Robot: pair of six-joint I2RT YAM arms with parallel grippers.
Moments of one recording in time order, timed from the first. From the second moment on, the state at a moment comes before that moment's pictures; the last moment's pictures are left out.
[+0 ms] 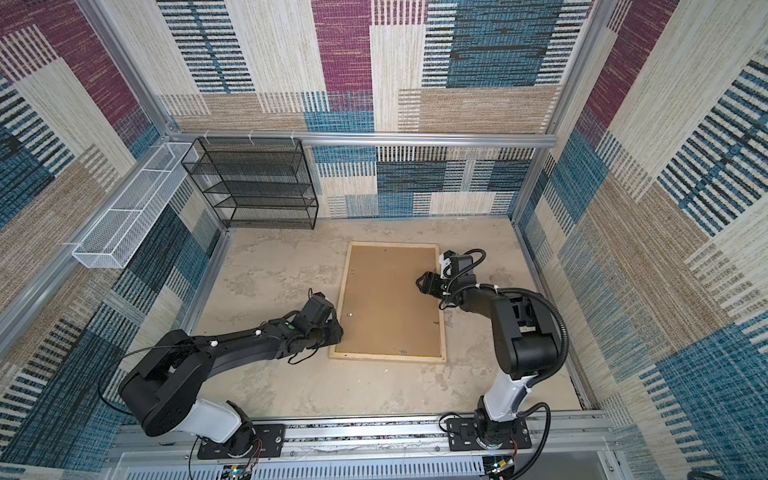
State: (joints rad) left arm -0.68 1.52 0.68 -0.16 -0.05 -0.79; right arm 0.11 1.73 0.85 0.07 -0.41 0.45
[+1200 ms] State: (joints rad) left arm -0.68 1.59 0.79 -0.22 -0.07 -0.56; right arm 0.20 1.75 0.93 0.02 -0.43 0.39
